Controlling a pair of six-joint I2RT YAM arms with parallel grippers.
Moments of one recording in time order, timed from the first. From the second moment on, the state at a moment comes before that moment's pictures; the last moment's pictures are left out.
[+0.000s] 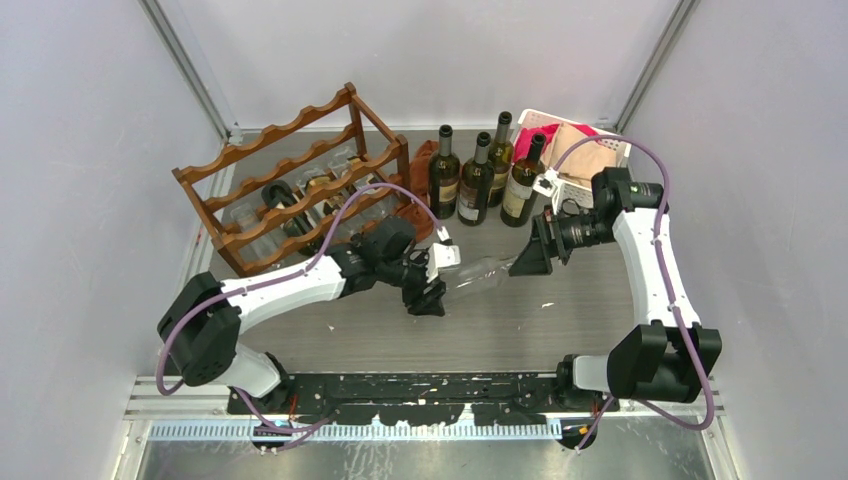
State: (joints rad) left arm -0.88 1.48 0.94 -0.16 0.58 0.26; right arm -0.09 1.30 1.26 -1.39 -1.08 -0.64
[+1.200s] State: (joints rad) left arm -0.92 1.53 1.15 -0.57 0.52 0.49; right arm 0.23 1.04 0.94 -1.00 -0.96 -1.08
